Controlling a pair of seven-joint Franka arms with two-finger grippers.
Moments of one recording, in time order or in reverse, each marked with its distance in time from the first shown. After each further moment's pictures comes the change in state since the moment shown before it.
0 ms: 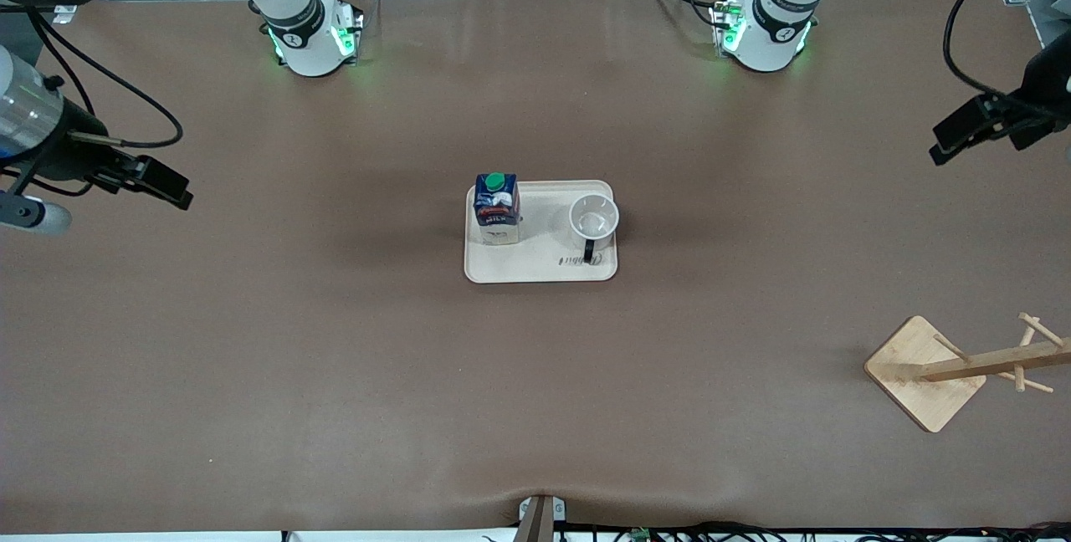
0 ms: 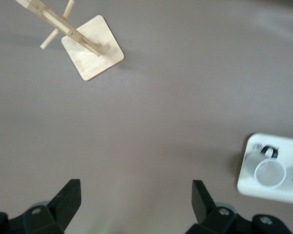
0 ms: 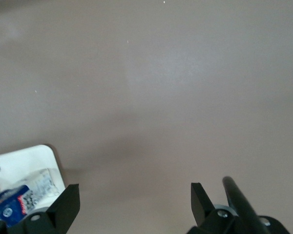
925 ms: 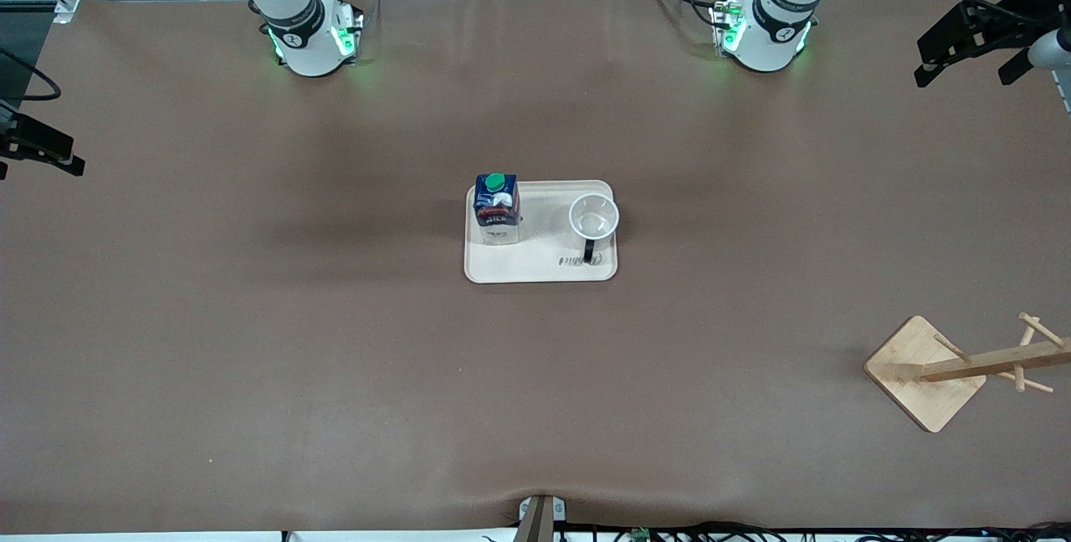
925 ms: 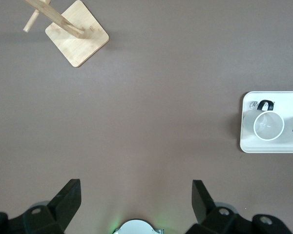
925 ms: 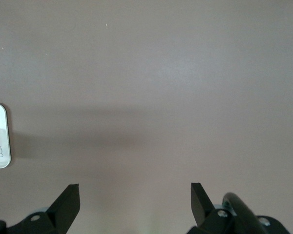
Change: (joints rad) left arm -0.021 -0.190 -0.004 -0.177 -0.029 -0.013 0.094; right arm -0.207 -0.063 0.005 -0.063 -0.012 -0.019 -0.448
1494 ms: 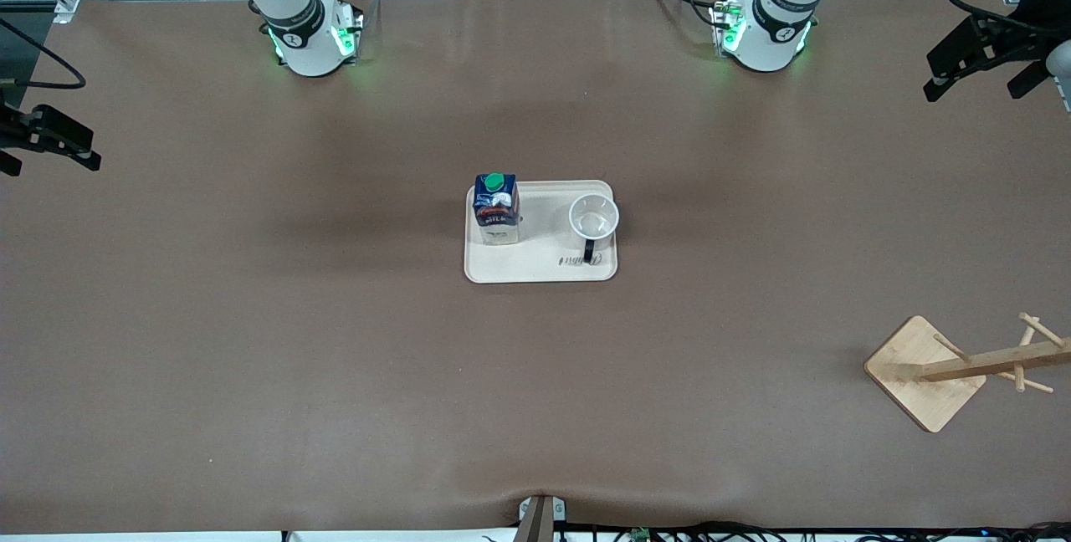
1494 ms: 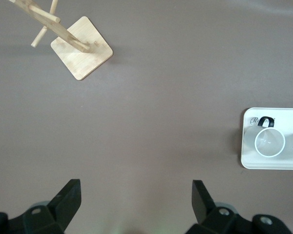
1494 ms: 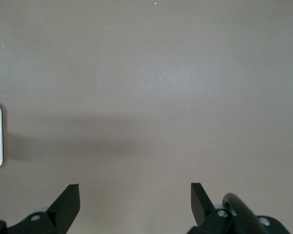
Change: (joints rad) left arm 0.018 0.000 0.006 -0.027 0.000 0.082 0.001; right arm 0.012 -0.085 0.018 -0.134 -0.028 0.100 0.000
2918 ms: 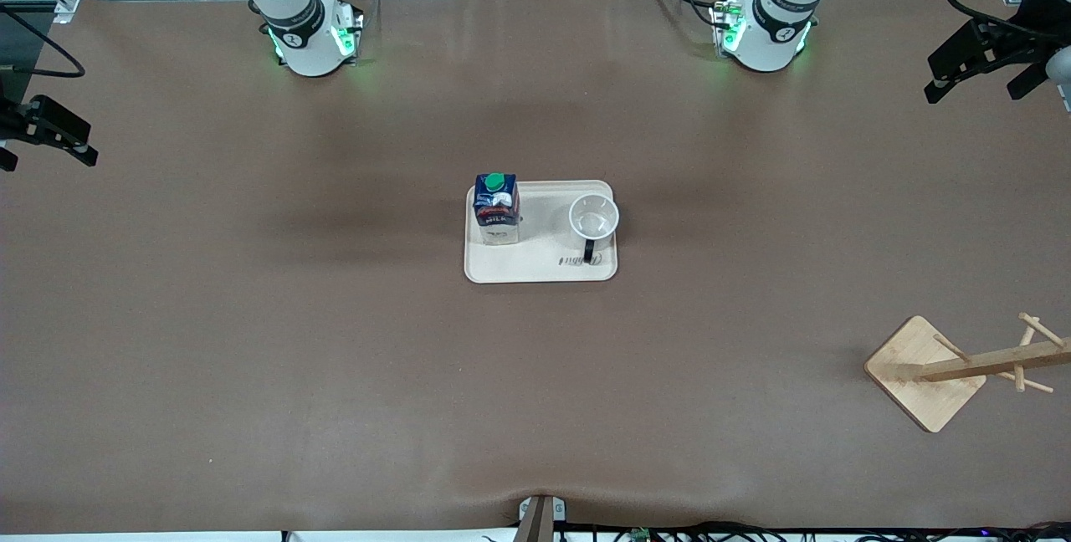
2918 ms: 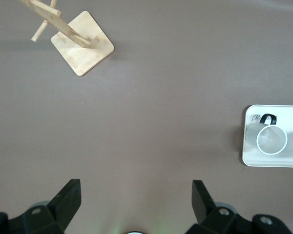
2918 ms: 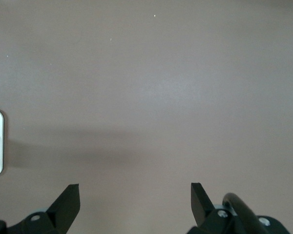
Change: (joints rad) left arm 0.001 -0.004 0.003 -0.004 0.000 -0.015 0.000; right arm 0.001 -0.046 0.001 -0.044 0.002 0.052 0.000
